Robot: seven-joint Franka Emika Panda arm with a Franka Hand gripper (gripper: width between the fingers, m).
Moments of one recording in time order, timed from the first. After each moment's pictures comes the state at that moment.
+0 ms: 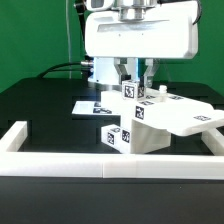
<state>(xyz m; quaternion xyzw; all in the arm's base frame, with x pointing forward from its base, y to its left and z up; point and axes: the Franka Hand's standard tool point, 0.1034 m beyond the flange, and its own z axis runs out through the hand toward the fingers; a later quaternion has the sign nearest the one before) 0.573 -0.002 0.120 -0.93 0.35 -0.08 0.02</state>
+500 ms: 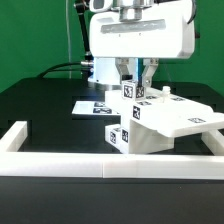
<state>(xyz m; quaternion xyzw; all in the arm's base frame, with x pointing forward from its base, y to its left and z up) 0.573 0.001 0.120 -0.89 0.45 -0.07 0.03</state>
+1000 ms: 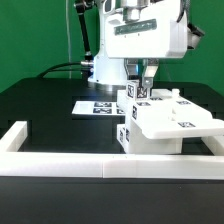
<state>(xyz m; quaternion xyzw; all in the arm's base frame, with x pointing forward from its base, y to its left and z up) 0.573 0.005 0.120 -0.83 0.55 -0.07 0.04</state>
